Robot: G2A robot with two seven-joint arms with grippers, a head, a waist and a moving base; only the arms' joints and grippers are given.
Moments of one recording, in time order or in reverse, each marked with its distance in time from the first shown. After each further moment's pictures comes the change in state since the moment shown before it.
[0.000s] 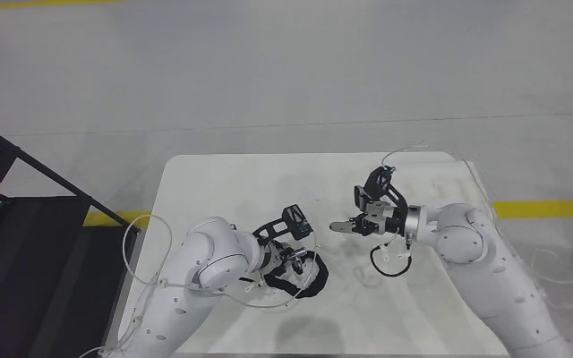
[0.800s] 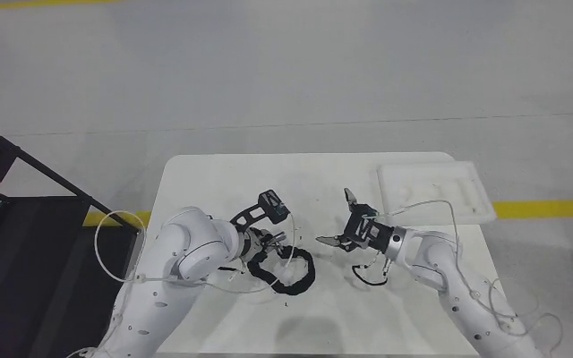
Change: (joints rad) left arm 0.018 0.044 -0.129 -0.035 0.001 0.040 -0.042; right arm -0.123 0.000 -0.055 -0.057 -0.733 0.006 -0.614
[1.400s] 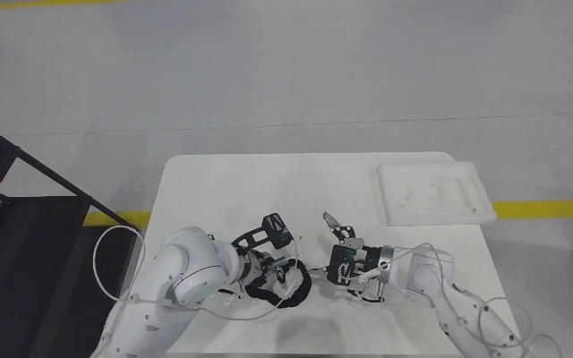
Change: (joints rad) left arm 0.067 0.080 0.064 -0.100 -0.066 0.008 -0.008; right arm -0.068 0.014 -0.049 -0.115 -0.289 -0.038 -0.117
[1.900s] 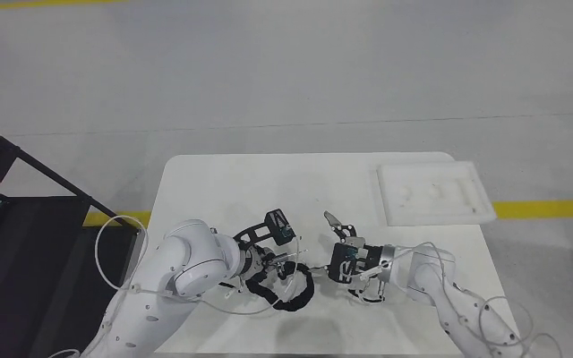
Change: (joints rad) left arm -0.076 0.025 0.042 0.042 -0.017 -0.010 0.010; right arm 0.018 0.000 0.016 0.030 0.015 -0.007 -0.010
